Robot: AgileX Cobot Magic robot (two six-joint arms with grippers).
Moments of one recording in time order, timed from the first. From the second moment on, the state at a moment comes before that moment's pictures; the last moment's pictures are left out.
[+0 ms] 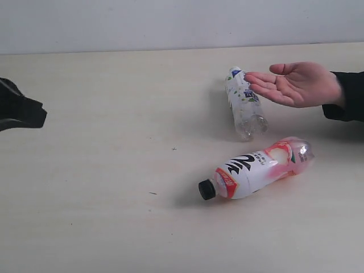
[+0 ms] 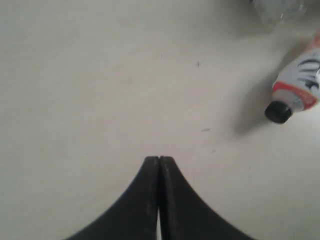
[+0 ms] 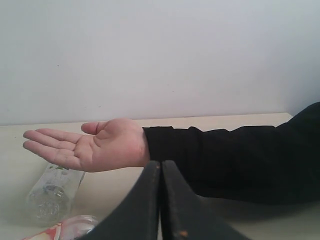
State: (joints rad) left arm -0.43 1.10 -0.82 -0.24 0.78 0.09; right arm 0.10 0.01 0.00 0.08 0.17 -0.05
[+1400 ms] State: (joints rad) left arm -0.43 1.37 -0.89 -0.36 0.86 0.32; right arm 0.10 0.01 0.00 0.08 0.17 -0.05
